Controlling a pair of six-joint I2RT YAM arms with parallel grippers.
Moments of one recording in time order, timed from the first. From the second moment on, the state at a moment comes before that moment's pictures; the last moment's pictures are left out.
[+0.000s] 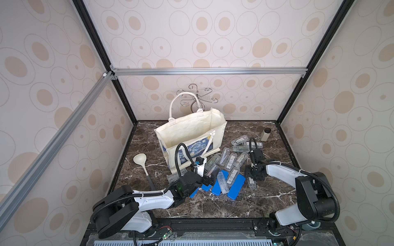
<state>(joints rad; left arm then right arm) -0.99 1.34 0.44 0.73 -0.27 -0.27 0.24 1.50 0.74 -0.53 0.08 0.45</state>
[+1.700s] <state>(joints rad) -1.00 1.82 0.89 0.82 -0.01 -0.38 0.24 1.22 0.92 -0.32 -0.26 0.53</state>
